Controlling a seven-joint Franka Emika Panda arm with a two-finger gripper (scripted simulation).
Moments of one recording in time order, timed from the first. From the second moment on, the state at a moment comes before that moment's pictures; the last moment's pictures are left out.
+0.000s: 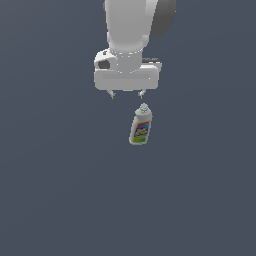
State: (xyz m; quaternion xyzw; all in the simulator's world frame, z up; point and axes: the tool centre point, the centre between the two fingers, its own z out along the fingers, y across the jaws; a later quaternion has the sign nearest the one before) arm -0.077 -0.004 0.312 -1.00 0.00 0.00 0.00
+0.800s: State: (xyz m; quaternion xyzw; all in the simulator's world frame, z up) arm -0.076 -0.033 0.306 -1.00 0.01 0.00 -0.01
